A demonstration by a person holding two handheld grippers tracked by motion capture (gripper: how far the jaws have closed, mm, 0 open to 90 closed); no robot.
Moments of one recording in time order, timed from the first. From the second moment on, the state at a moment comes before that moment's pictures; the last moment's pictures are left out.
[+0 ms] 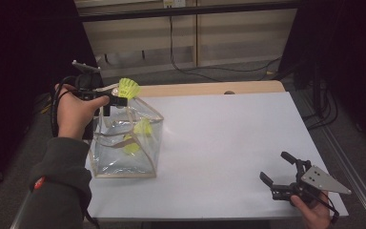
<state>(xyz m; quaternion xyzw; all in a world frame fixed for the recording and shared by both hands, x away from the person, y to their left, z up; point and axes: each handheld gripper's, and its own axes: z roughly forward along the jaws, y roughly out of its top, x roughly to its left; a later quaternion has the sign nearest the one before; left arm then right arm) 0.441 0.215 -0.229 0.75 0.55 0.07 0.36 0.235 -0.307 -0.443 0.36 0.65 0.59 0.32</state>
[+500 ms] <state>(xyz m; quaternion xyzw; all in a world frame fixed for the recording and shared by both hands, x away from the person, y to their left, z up) 0.439 0.228 -0.232 0.74 0.56 0.08 0.36 0.235 -0.307 -0.443 0.36 0.65 0.59 0.33</state>
